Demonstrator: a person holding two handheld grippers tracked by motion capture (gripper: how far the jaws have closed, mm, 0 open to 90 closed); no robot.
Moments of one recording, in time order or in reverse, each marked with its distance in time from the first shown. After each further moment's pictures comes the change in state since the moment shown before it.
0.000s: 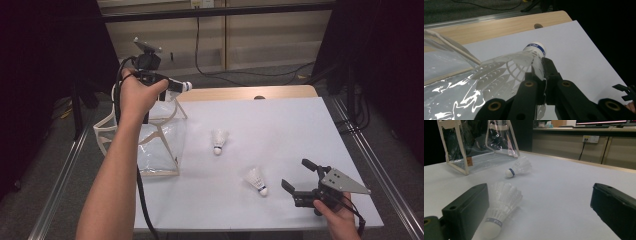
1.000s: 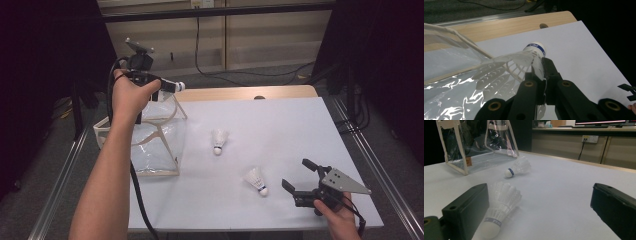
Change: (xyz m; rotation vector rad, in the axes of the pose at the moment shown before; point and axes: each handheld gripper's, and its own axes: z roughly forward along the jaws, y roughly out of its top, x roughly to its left) left arm 0.012 -0.002 -0.010 -0.006 0.026 -0.012; right arm -0.001 0.000 -0.001 0.005 -0.002 0.001
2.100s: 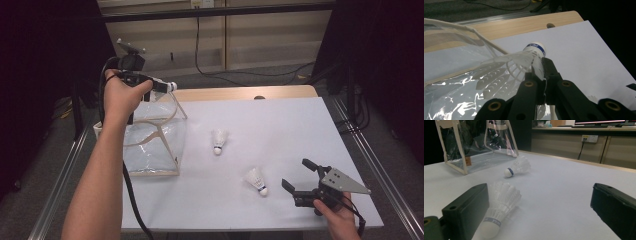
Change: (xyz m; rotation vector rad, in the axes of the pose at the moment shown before) left arm 0.017 -0.003 -0.011 -0.002 0.029 0.001; right arm 0.000 0.000 0.000 0.001 -0.003 0.000
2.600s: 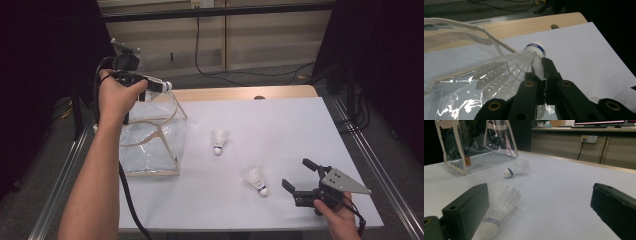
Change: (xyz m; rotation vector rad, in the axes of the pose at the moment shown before) left arm 0.005 -0.001 -0.006 -0.008 0.034 -0.012; right arm -0.001 0.000 -0.001 -0.001 -0.002 -0.001
